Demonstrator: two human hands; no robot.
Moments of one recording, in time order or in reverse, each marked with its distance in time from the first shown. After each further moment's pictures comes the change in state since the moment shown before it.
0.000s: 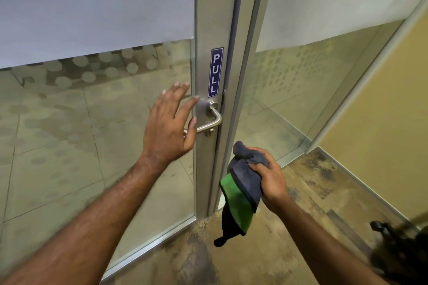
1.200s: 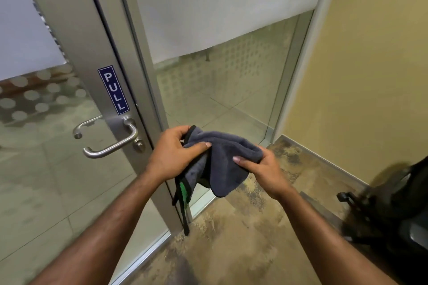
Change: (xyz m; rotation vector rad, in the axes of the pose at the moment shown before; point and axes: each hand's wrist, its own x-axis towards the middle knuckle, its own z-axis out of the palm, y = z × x) left_hand 0.056 0.209 0.038 -0.849 -0.539 -0.501; right_hand -0.012 -0.044 -0.192 0.001 -0.031 -0.091
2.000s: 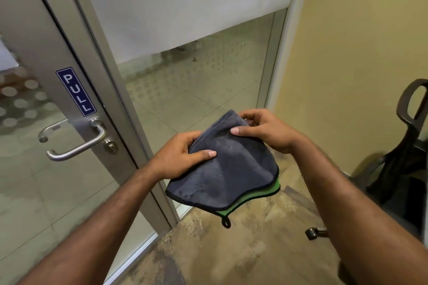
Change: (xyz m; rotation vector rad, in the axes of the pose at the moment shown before) left_hand 0.007 0.030 0.071 -0.032 -0.361 0.120; right_hand 0.019 -0.097 -0.090 -0.291 -0.303 0.096
